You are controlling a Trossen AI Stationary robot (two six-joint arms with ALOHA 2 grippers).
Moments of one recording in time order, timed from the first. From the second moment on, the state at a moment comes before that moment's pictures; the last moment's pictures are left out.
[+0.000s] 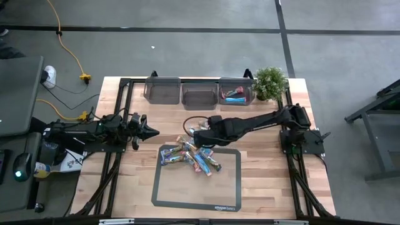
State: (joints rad) left arm 0.01 0.06 0.02 0.00 0.07 -0.48; right arm 0.16 1.94 1.72 -1.08 0.36 1.56
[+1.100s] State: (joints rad) left arm 0.01 0.06 0.02 0.00 0.07 -0.48; right arm -0.19 1.72 1.72 -0.74 0.52 1.12
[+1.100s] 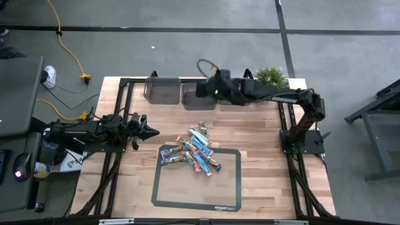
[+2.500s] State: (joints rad) left arm 0.01 0.06 0.02 -0.01 0.01 -0.48; right arm -0.72 1.82 1.72 -1.08 0.21 -0.58
